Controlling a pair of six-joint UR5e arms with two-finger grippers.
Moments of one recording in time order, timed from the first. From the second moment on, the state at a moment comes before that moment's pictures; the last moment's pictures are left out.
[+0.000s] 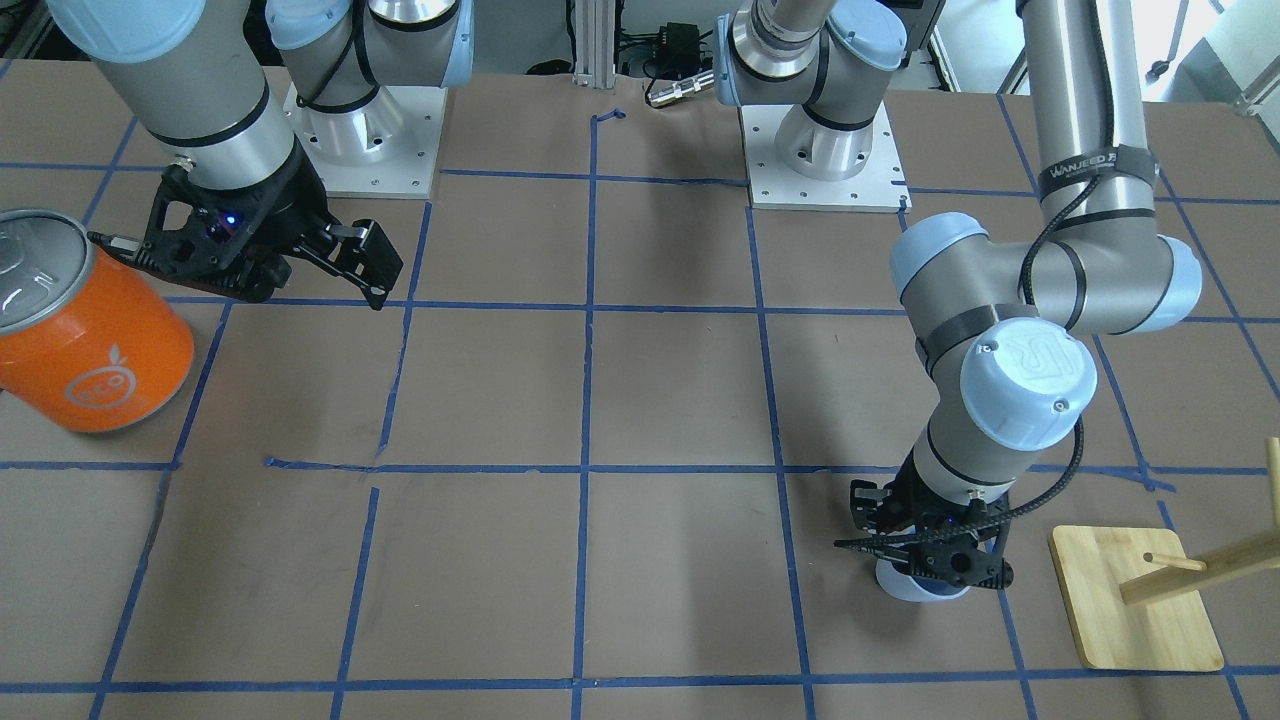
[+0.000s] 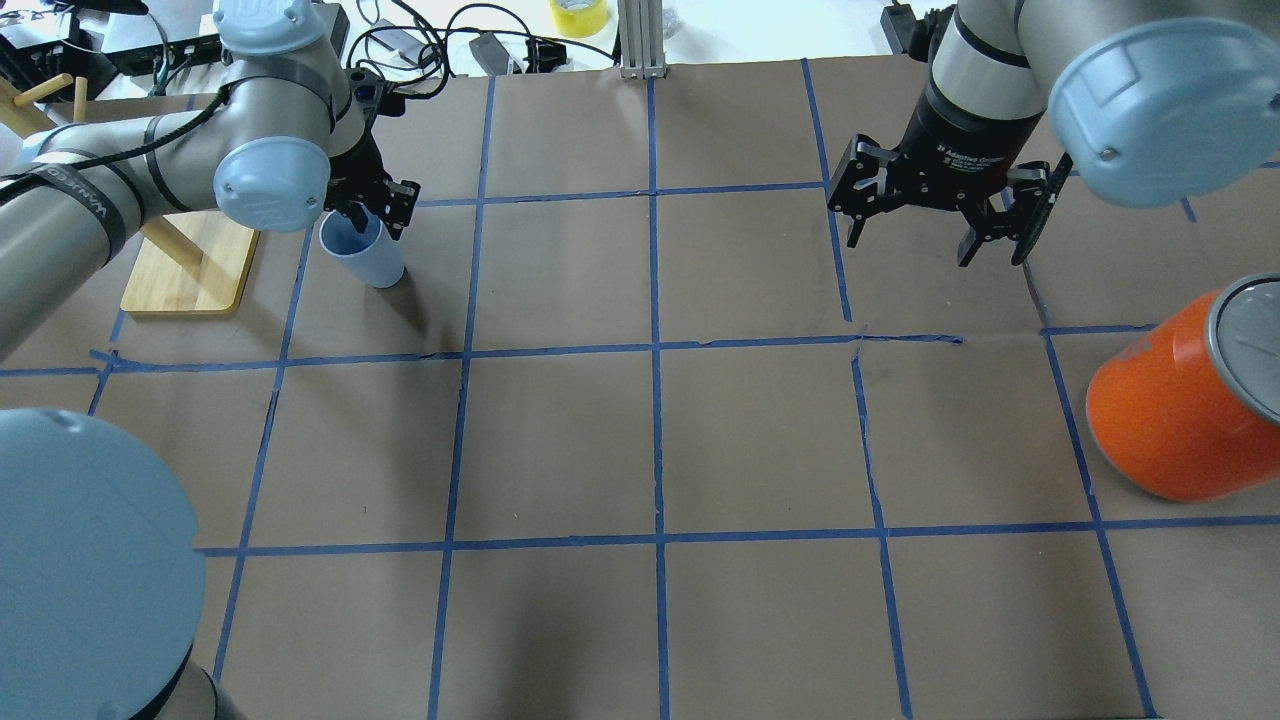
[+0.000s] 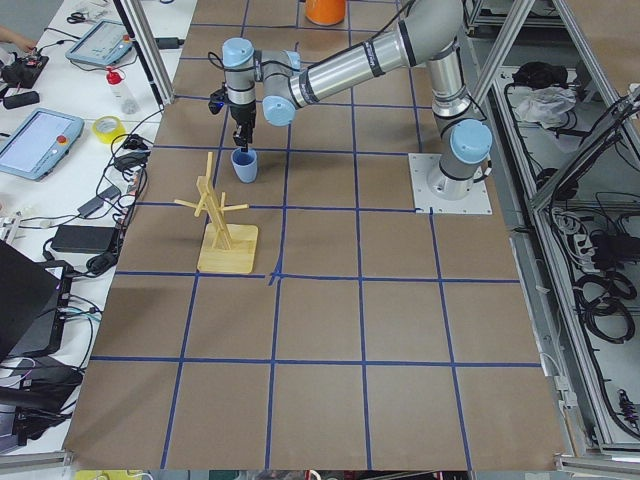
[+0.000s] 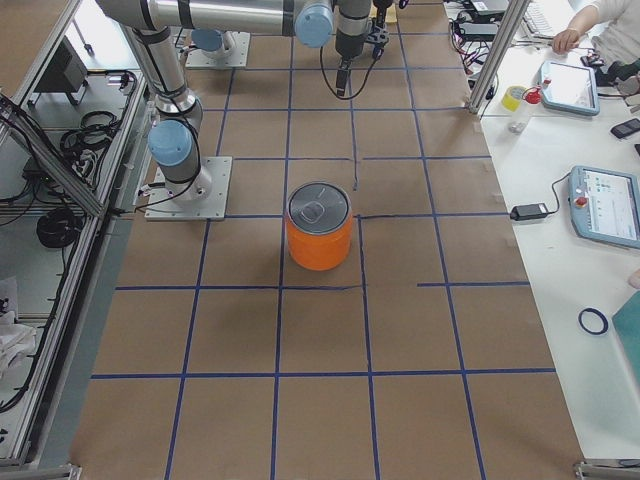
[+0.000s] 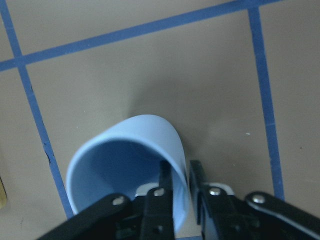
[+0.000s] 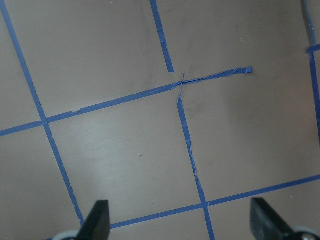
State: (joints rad) left arm -1.50 -2.03 -1.55 -1.05 1.67 0.28; right arm 1.59 -1.52 1.61 -1.62 -1.54 0.27
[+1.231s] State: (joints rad) left arm -1.59 -1.58 -1.54 -1.53 1.56 0.18; right arm 1.59 -1.52 1.61 -1.61 -1.54 0.28
